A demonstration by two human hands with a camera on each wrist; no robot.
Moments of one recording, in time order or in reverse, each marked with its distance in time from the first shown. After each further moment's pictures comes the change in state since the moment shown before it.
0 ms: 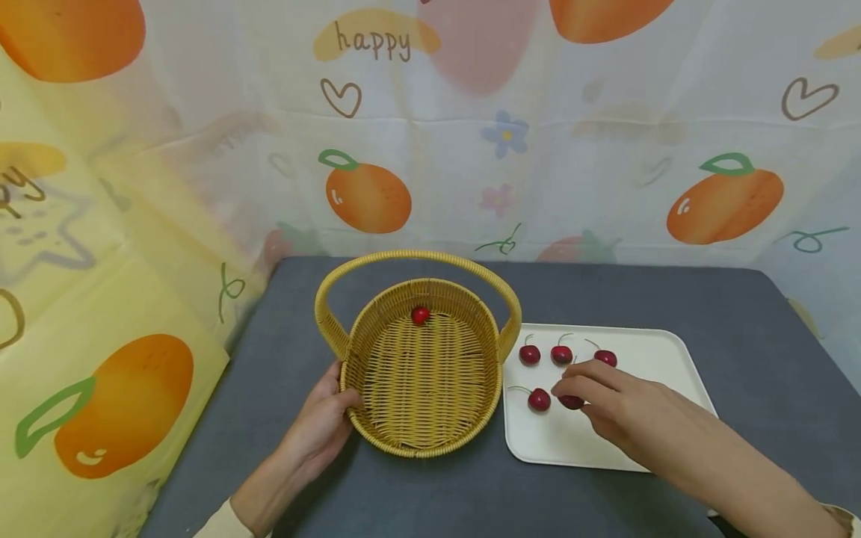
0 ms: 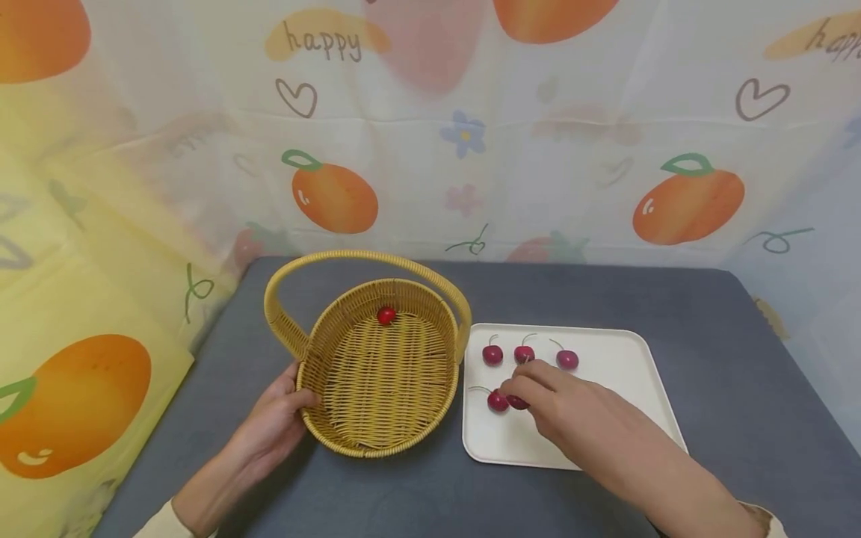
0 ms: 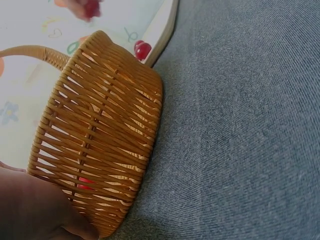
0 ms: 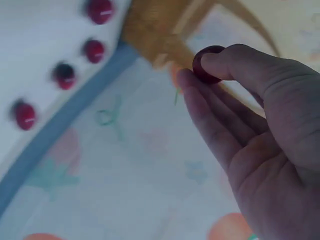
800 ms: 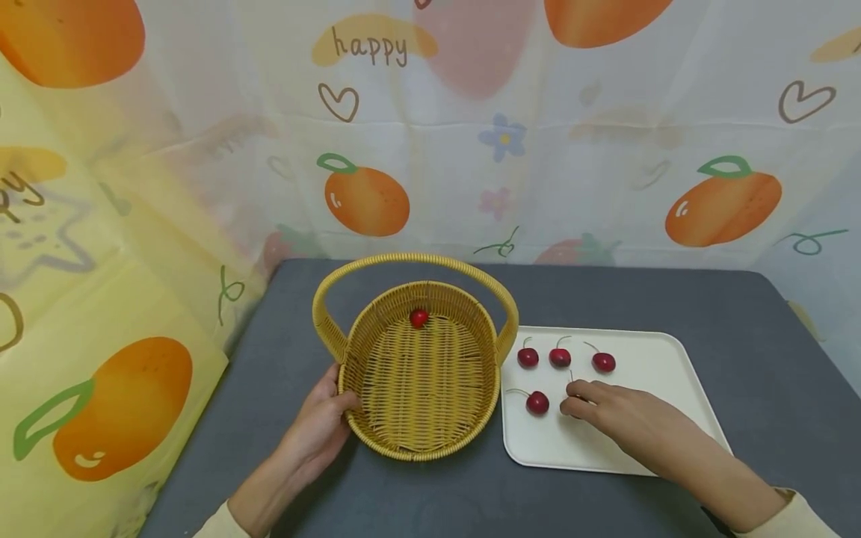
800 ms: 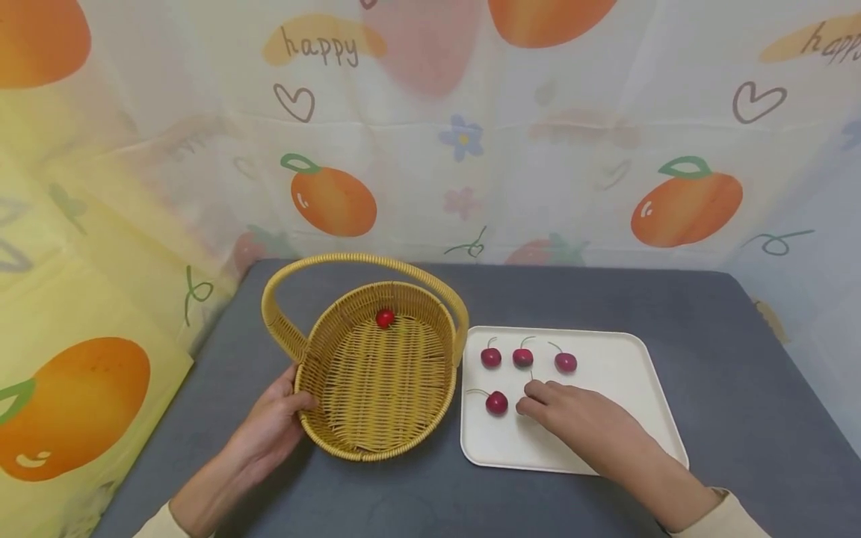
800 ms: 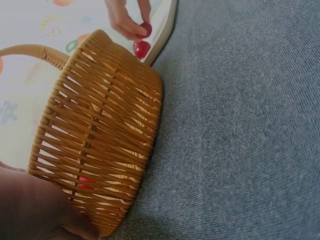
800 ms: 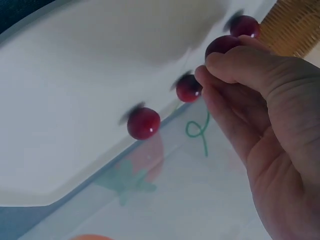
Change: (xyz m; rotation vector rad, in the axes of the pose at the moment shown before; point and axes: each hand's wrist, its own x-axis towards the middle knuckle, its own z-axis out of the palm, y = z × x) left_hand -0.001 0.003 0.002 0.016 -0.005 -0.015; right_hand -0.018 0.053 0.055 -0.185 -0.256 -0.092
